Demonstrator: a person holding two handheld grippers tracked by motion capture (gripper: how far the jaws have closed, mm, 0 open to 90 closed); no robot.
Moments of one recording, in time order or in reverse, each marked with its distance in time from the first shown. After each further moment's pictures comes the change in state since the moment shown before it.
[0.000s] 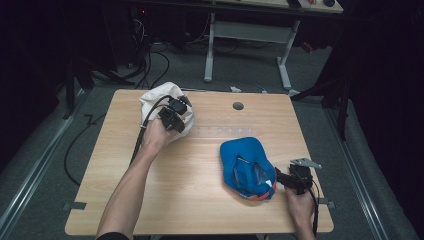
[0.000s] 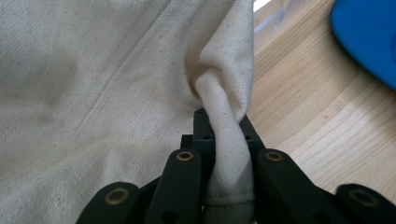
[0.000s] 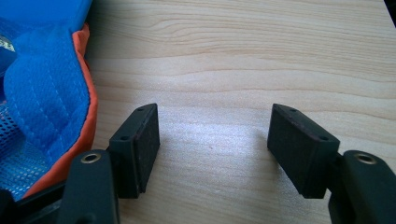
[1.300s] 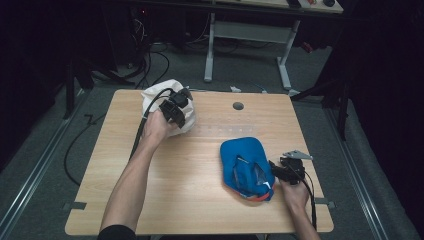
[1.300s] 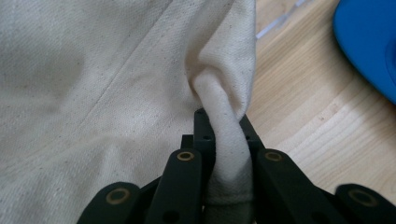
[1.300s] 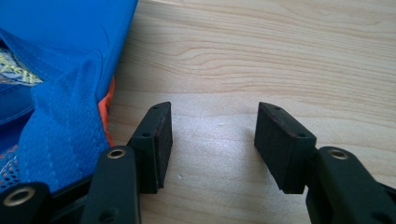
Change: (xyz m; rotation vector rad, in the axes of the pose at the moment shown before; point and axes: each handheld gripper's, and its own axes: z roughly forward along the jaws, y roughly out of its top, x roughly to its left) left arm -0.001 0.026 0.002 0.092 0.017 -0.011; right arm 0.010 0.019 0.020 -0.012 0.055 -0.051
